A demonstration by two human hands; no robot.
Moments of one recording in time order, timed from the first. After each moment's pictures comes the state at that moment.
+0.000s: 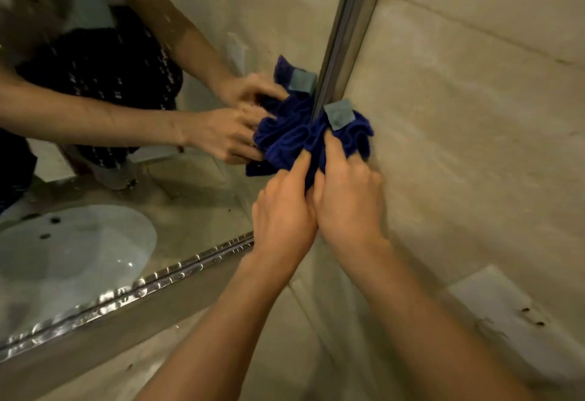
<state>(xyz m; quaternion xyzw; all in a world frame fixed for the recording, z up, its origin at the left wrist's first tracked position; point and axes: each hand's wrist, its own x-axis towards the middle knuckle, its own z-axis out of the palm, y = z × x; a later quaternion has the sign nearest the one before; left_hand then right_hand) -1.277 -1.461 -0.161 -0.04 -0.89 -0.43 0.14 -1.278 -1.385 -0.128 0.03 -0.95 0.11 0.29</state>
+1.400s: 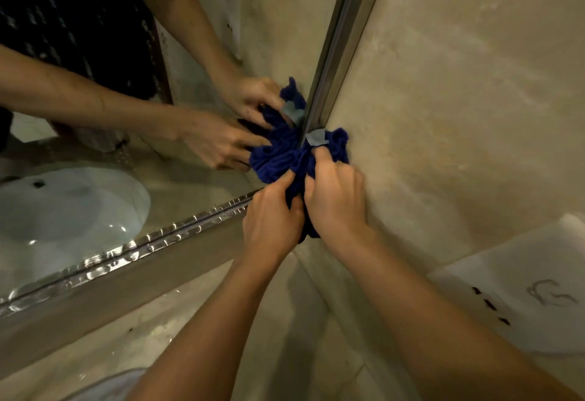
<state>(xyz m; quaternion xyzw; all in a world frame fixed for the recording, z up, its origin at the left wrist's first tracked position) -1.274 -1.472 -0.273 0.01 -0.88 -0.47 0.04 -1.285 -1.386 -0.217 -0.01 -0.99 0.11 0.10</state>
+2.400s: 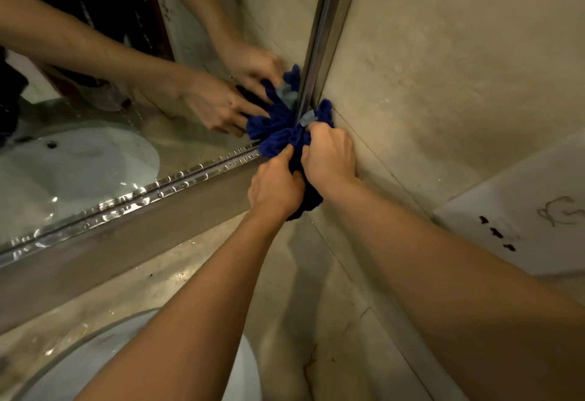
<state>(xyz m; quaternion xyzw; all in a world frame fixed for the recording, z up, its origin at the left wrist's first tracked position) -1.262 -1.471 -0.303 0.05 -0.92 -0.39 -0.08 -1.286 -1.385 -0.261 -0.04 -0.99 0.16 0.03</state>
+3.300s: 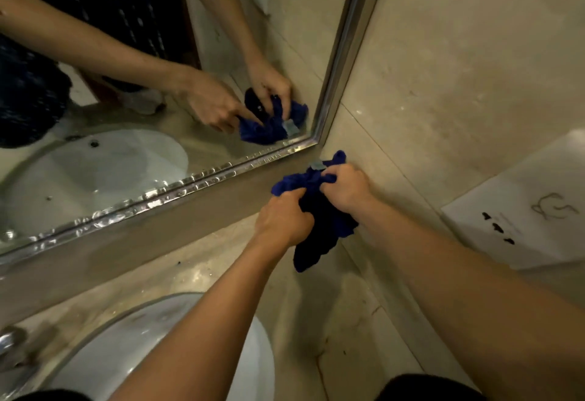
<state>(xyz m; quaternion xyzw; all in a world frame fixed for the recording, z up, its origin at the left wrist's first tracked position) -1.214 -1.494 -0.293 0.04 -0.91 -0.33 -0.24 -1.262 -1.365 -0.294 -0.08 -0.95 0.25 -0.14</state>
